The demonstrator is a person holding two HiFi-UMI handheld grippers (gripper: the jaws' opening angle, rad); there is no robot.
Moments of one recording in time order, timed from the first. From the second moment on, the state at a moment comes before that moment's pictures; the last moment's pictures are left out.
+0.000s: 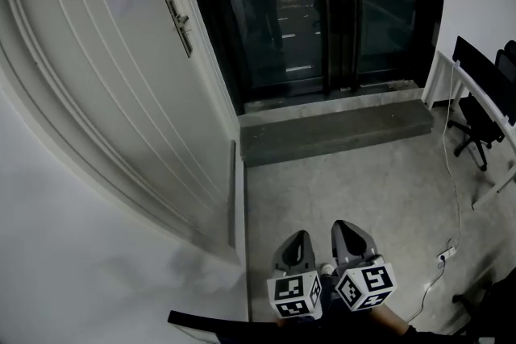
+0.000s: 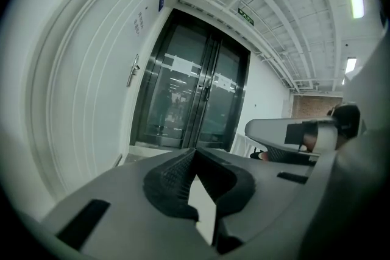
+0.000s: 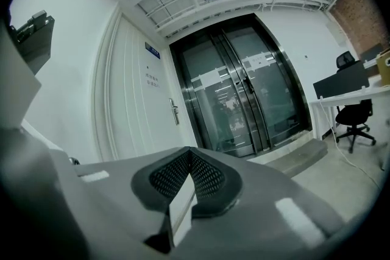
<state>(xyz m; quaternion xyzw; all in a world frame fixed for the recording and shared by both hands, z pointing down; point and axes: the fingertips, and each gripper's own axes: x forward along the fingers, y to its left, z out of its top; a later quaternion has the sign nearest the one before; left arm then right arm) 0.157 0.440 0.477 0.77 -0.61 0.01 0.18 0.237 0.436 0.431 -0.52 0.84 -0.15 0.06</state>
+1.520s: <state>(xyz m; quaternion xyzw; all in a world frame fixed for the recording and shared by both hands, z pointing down) 0.185 0.146 0.460 0.74 -0.65 0.01 0.16 0.260 0.136 0.423 -0.46 0.87 -0.16 0.07</state>
